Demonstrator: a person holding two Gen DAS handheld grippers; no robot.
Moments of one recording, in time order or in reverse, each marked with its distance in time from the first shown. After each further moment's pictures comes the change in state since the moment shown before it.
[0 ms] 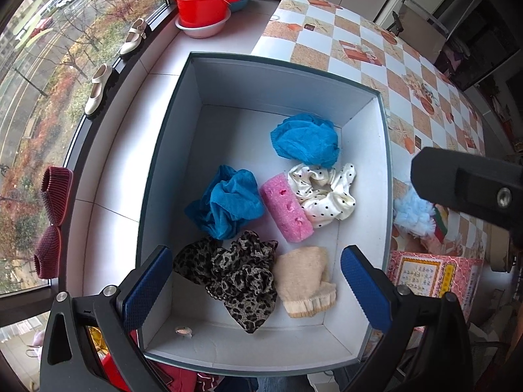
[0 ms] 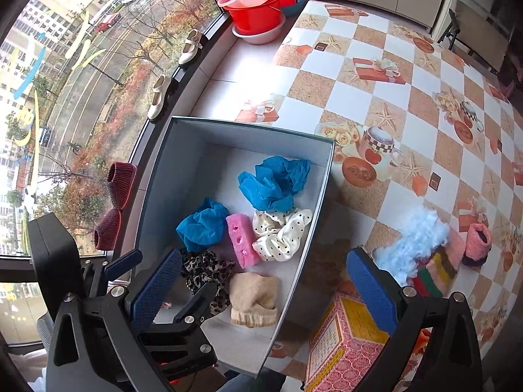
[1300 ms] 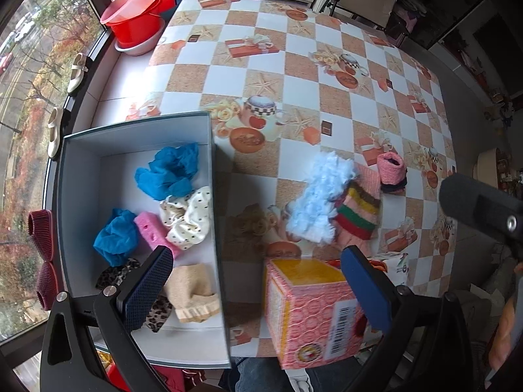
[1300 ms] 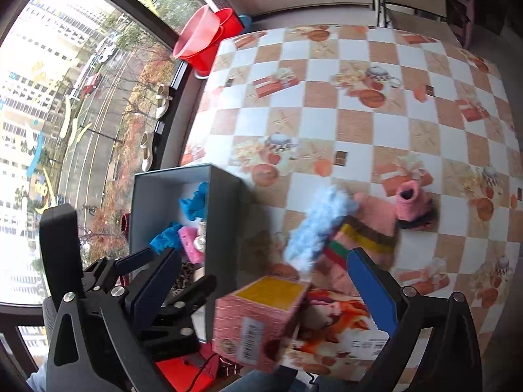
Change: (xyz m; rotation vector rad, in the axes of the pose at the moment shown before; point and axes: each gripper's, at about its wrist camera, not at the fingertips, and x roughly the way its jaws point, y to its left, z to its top) left arm -0.022 -0.164 0.038 0.187 0.065 -0.049; right arm -0.087 -0.173 -0.042 0.269 -0.106 0.093
